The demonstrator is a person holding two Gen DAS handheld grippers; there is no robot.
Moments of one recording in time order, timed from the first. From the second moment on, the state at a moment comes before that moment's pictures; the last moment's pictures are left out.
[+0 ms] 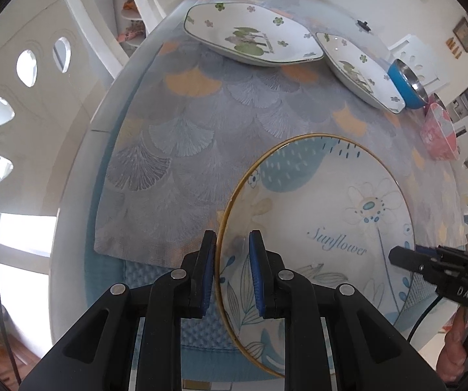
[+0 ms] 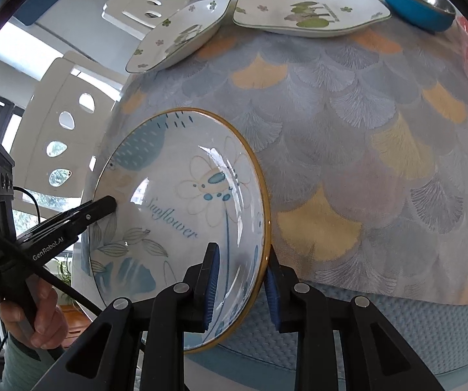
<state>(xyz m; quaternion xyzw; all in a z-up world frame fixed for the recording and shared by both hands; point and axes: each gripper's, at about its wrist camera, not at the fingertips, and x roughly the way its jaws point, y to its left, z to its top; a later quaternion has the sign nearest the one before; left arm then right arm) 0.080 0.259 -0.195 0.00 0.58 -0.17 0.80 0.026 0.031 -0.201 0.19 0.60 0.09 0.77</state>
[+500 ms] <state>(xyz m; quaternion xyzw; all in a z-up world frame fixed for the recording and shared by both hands) 0.098 0.277 -0.126 -0.02 0.51 -0.16 0.84 0.047 -0.005 -0.115 0.16 0.54 0.07 0.83</state>
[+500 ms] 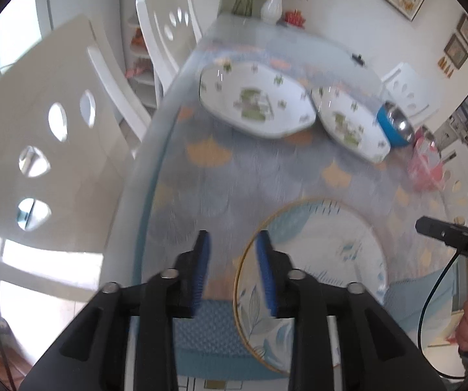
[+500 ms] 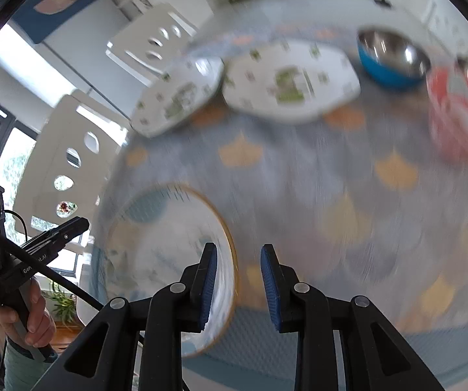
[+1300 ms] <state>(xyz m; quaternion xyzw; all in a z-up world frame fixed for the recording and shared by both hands) 0.260 0.253 -0.105 -0.05 0.48 -0.15 0.86 0.173 0.024 -0.090 0.22 0.47 0.05 0.85</state>
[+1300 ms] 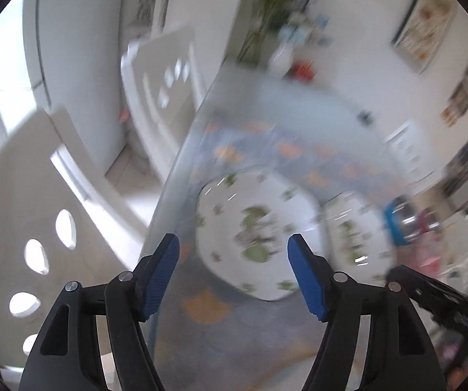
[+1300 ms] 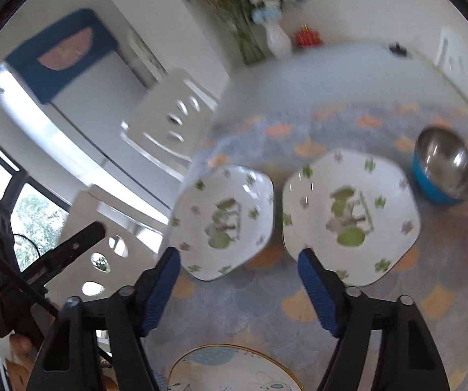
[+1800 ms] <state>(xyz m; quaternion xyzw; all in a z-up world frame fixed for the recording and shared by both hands) 0.316 0.245 -0.197 -0.08 0.58 -0.15 0.80 0.245 0.040 -0.189 0.23 0.58 0.03 0.78</state>
